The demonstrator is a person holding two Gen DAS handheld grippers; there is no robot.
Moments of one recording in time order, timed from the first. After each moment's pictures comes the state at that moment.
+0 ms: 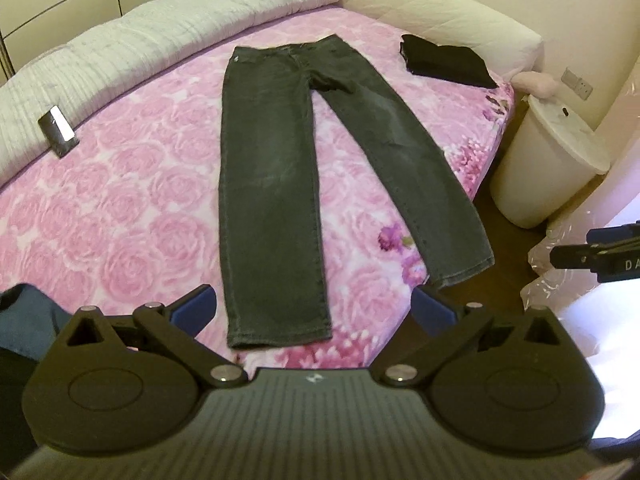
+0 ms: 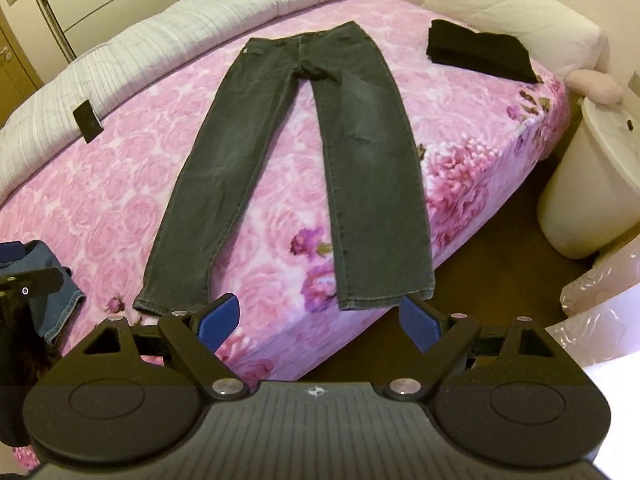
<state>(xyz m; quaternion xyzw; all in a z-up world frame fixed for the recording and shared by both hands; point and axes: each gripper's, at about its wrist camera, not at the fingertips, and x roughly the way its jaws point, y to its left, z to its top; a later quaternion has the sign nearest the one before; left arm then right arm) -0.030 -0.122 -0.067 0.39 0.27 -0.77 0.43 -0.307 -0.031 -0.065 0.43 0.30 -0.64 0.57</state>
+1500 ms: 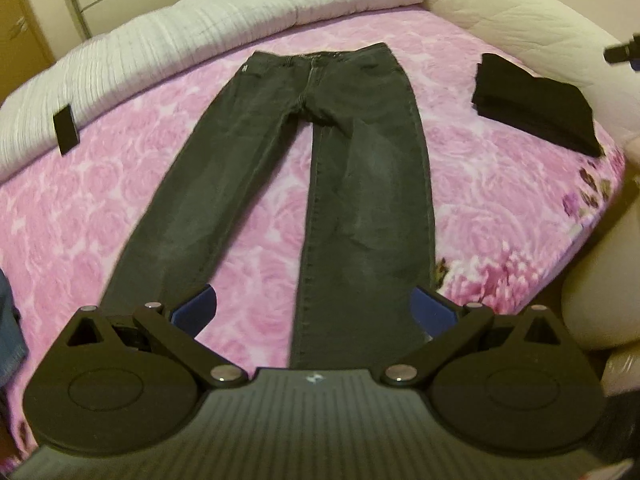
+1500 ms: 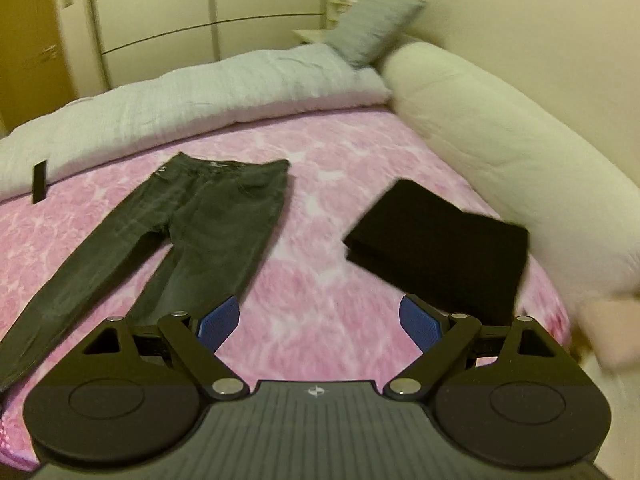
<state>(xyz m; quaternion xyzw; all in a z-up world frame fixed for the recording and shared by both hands) -0.418 -0.272 -0.135 0.37 0.31 -0.62 0.61 -0.710 -0.386 -0.046 0.25 0.32 -0.56 0.72</state>
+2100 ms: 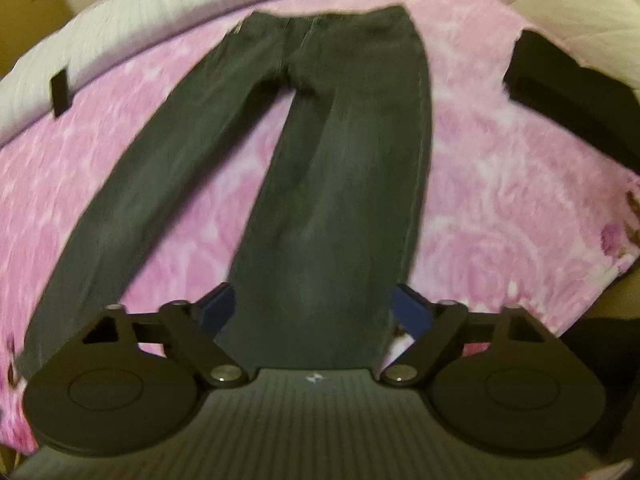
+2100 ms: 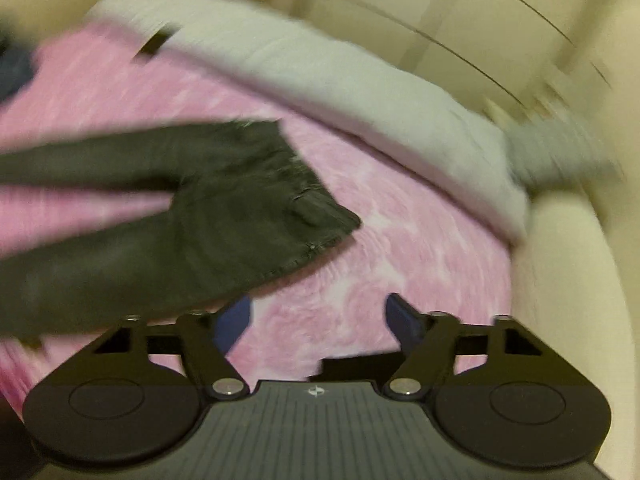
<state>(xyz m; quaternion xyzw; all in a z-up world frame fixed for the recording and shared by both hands) -0.525 -0.341 -0.216 0.41 0.36 -0.54 0.64 -0.670 -0.583 -0.105 -0.05 0.48 -0.29 0.83</state>
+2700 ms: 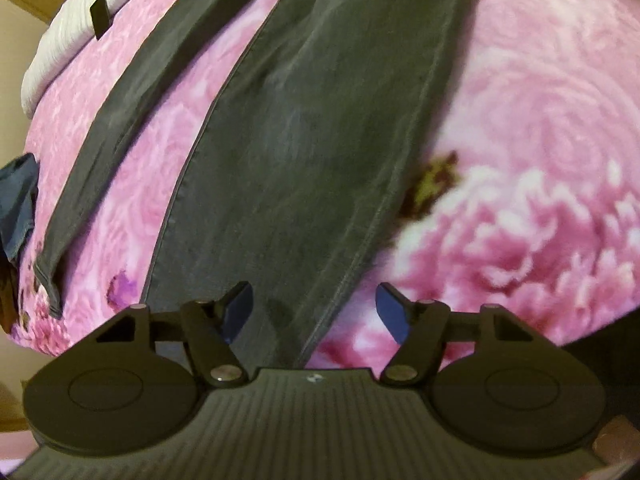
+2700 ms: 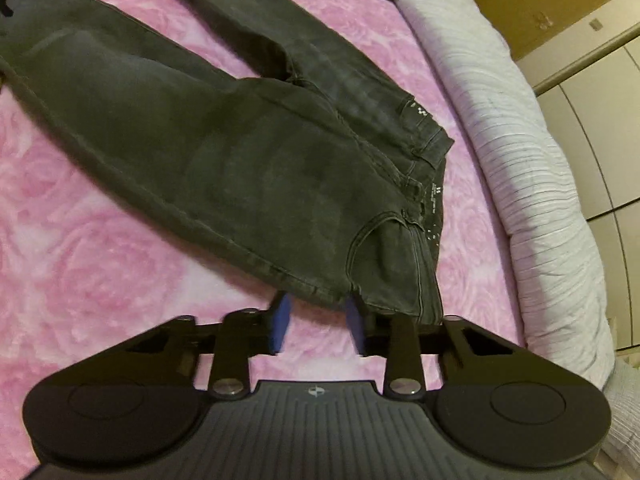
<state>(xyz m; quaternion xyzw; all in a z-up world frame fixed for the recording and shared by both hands) -0.568 -0.330 -0.340 0.51 0.38 -0.39 0.66 -0.595 -0.702 -0.270 -0.30 0.53 0.01 0.80</state>
